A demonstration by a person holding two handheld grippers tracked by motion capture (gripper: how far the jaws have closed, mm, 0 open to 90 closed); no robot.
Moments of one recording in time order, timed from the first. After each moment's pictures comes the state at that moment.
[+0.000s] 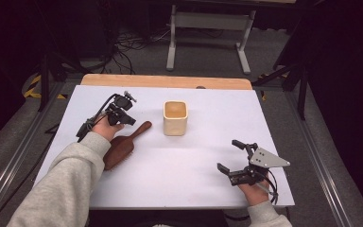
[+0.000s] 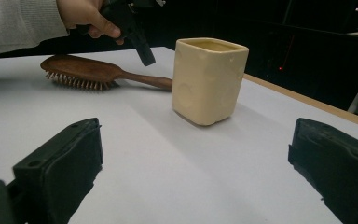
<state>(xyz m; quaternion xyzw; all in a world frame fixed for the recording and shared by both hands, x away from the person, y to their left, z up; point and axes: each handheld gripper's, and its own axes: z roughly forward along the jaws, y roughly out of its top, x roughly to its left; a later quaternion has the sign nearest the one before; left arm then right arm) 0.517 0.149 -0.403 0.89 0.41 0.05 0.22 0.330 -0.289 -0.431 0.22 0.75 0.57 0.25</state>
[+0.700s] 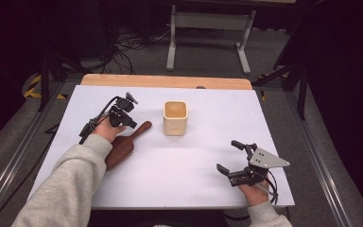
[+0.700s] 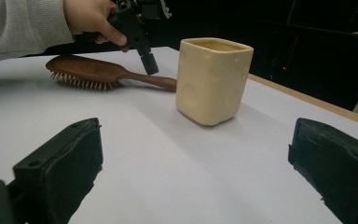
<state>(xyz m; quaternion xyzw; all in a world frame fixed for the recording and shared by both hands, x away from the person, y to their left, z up) 0.523 0.144 -0.418 0.88 0.43 0.01 0.20 0.329 -0.287 -0.431 0.22 0.75 0.58 0.24</state>
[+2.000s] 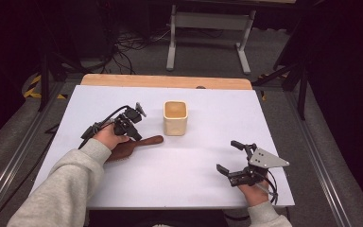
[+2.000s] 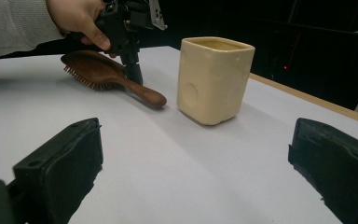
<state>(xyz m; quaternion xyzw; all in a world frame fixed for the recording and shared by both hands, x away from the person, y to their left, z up) 0.496 0.121 -0.423 0.92 0.35 -0.05 0.15 0.329 -0.287 -0.432 0.22 0.75 0.58 0.24</state>
